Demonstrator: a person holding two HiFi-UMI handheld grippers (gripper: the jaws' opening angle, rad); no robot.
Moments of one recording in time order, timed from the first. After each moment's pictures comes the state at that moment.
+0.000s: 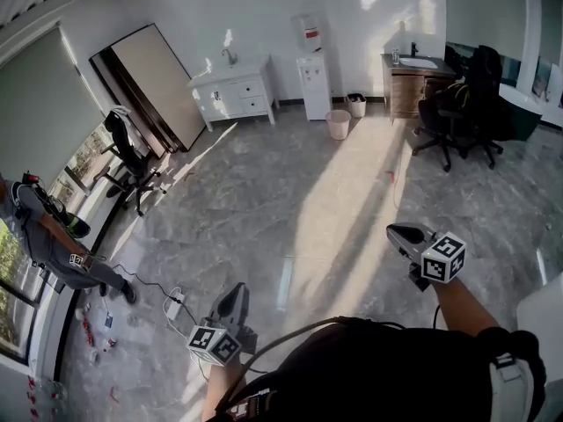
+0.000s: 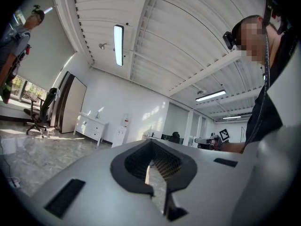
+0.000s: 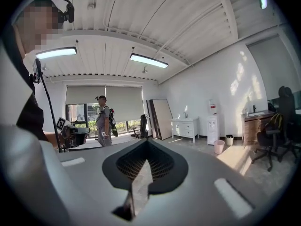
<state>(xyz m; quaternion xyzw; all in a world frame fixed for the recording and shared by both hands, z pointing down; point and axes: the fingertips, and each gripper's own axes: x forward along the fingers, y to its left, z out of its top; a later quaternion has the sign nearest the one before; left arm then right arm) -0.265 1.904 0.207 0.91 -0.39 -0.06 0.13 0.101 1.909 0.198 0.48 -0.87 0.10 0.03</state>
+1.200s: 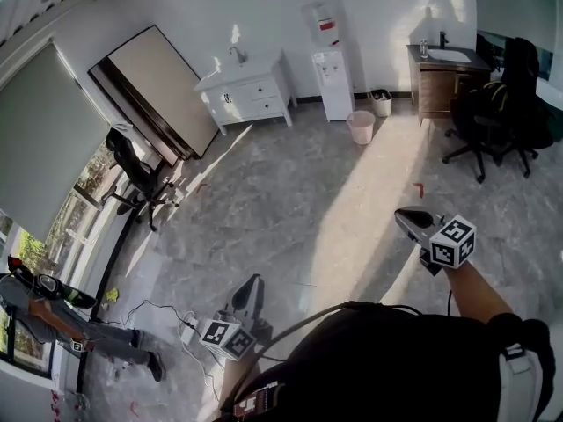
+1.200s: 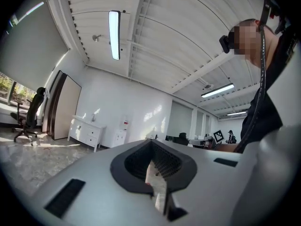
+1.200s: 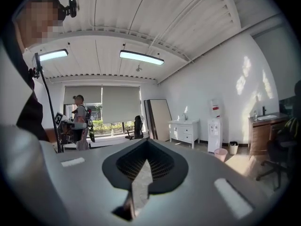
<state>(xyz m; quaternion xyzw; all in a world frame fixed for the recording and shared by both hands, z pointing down) -0.107 1.579 0.191 0.91 -0.40 -0.06 0.12 0.242 1.551 0.209 0.45 -0.89 0.09 0.03</state>
